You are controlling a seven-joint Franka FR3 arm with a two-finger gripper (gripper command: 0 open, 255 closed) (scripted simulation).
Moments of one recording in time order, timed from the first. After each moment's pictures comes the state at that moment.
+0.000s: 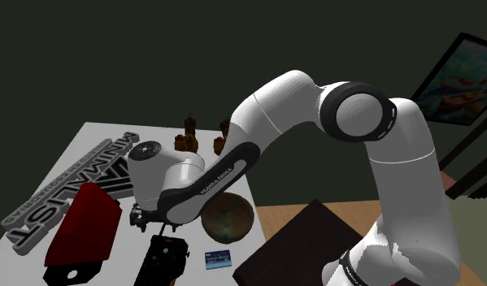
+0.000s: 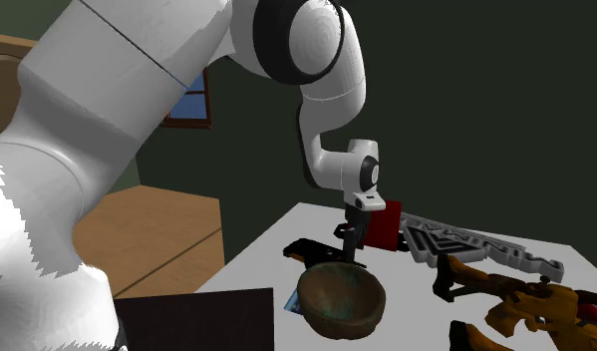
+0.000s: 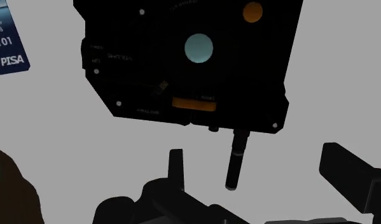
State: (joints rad) arm 0.23 0.74 0.45 -1.83 -0.51 2.38 1.63
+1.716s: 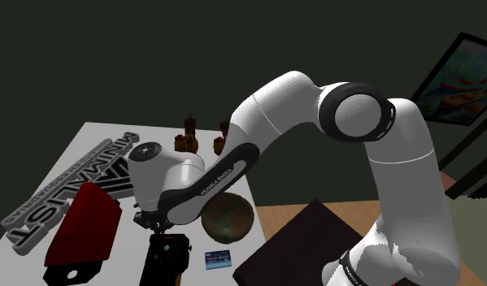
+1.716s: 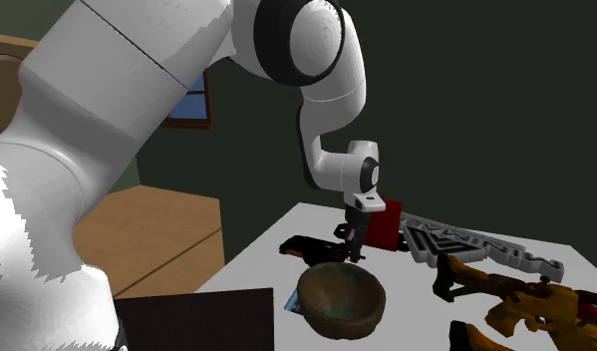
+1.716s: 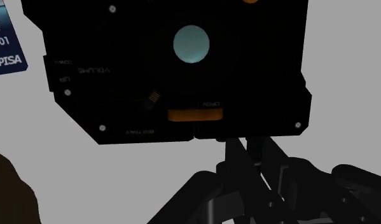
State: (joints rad) arm 0.23 0.74 0.45 -1.83 -0.51 2.38 1.63
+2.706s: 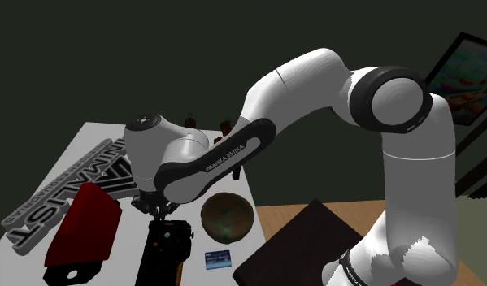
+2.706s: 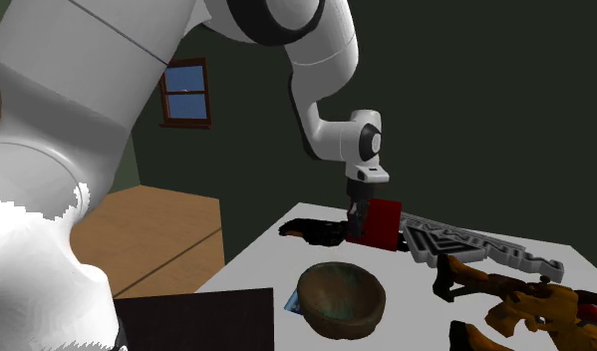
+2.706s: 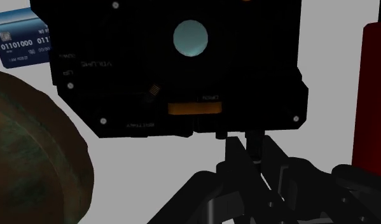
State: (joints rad) arm 0.17 0.59 0.52 -1.86 -0.43 2.27 1.58
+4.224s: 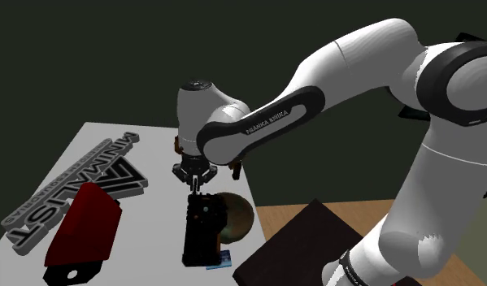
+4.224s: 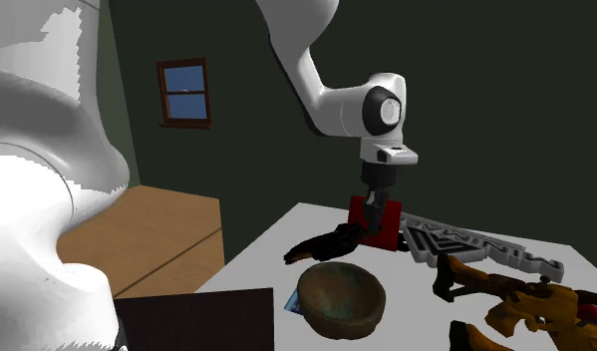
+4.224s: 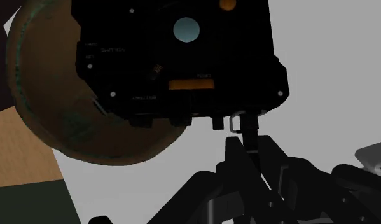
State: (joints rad) arm -0.07 0.27 0.58 -2.11 -0.26 2.26 1.32
